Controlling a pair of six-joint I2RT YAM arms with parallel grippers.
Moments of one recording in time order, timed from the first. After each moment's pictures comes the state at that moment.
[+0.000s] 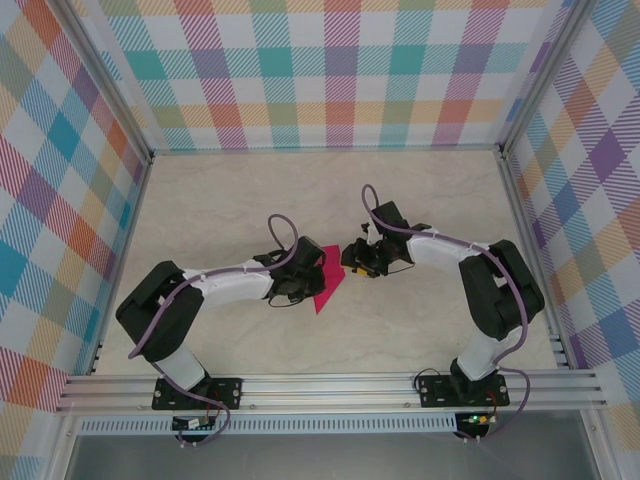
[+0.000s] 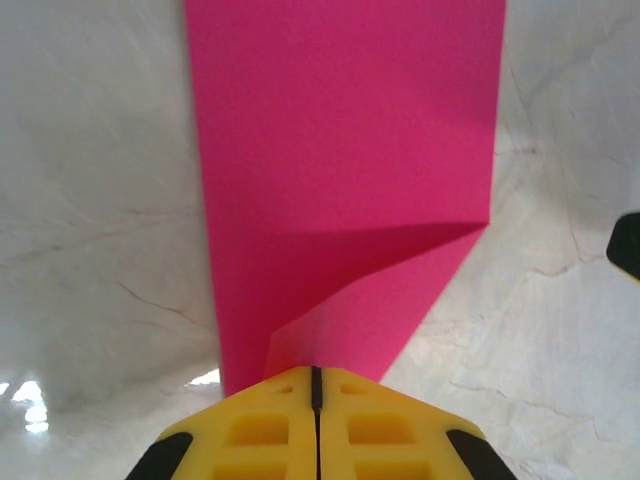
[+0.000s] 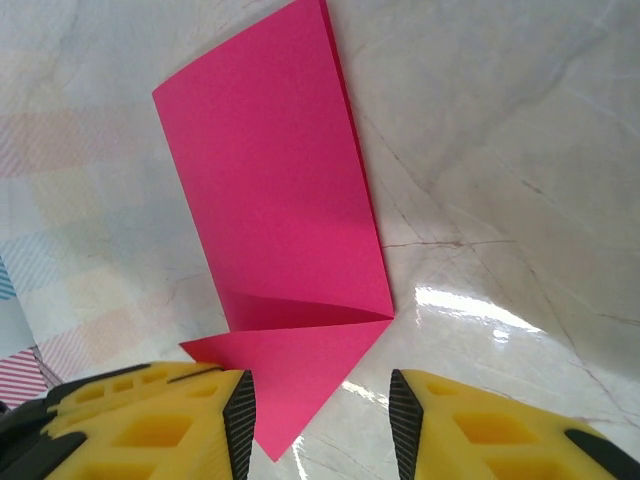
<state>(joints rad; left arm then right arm) -0.79 1.65 0.90 -0.29 0.03 -1.00 0.50 1.73 0.99 -0.35 -0.53 0.73</state>
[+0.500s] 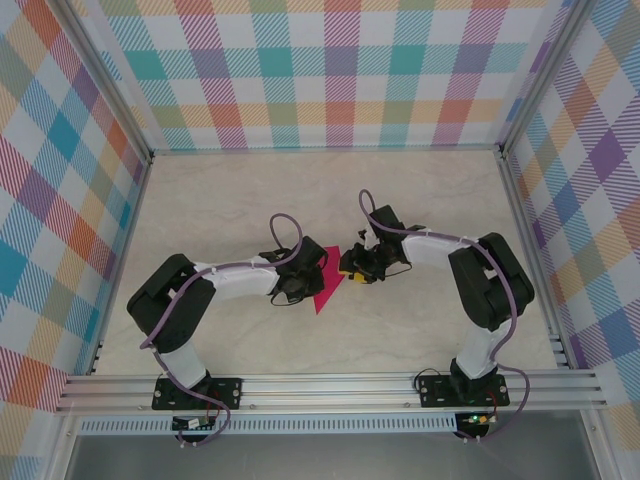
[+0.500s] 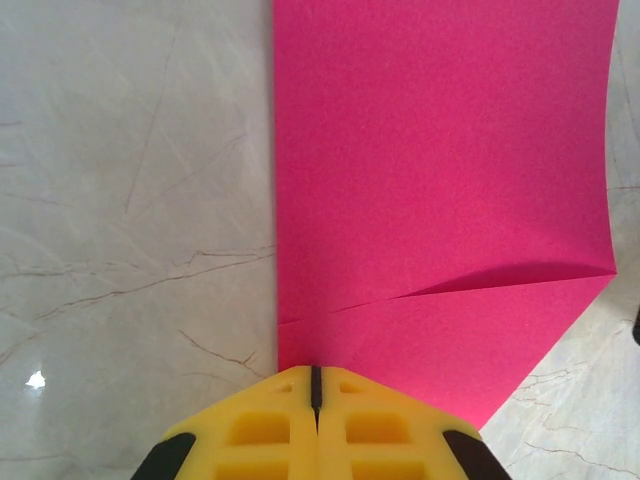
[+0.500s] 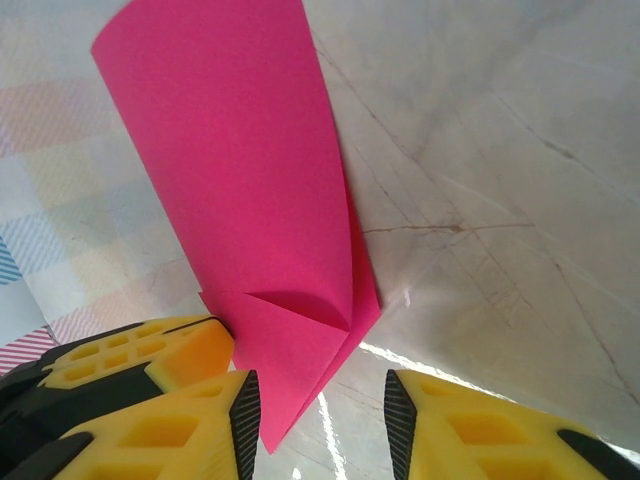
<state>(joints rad) -0.78 1.72 0.93 -0.34 -0.01 -1.00 0.50 1.80 0.99 -0.35 -0.61 0.75</state>
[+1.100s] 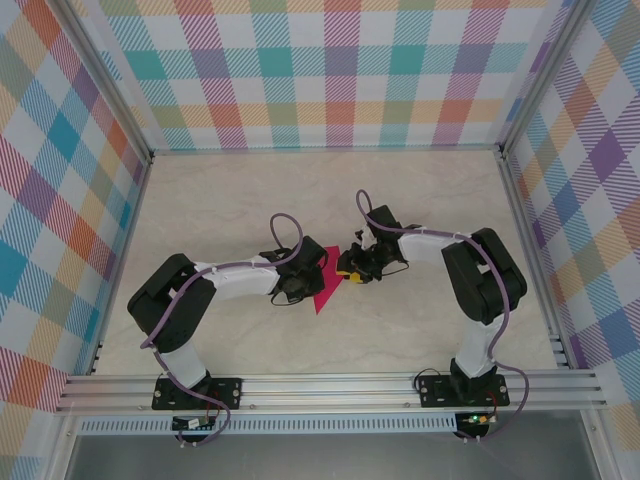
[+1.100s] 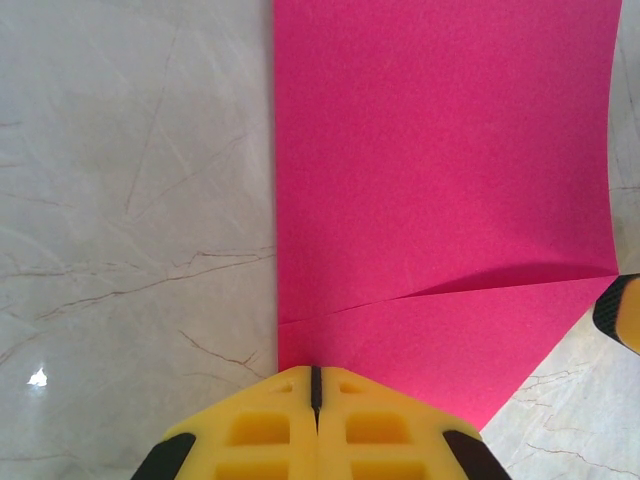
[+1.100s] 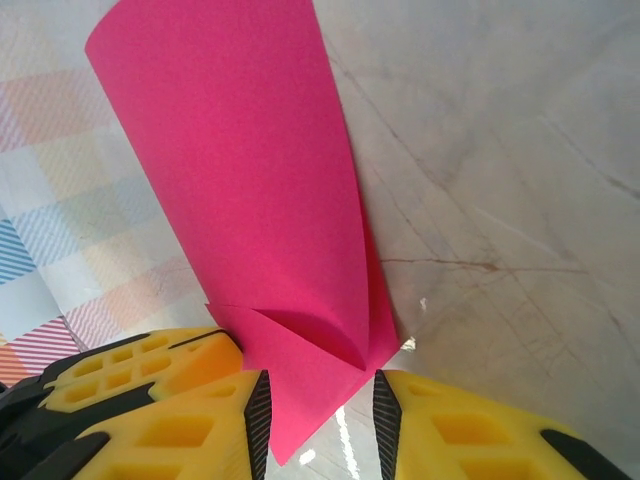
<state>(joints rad) -0.78 1.72 0.93 -0.34 -0.01 -1.00 0.50 1.85 1.02 -0.33 -0.65 0.76</state>
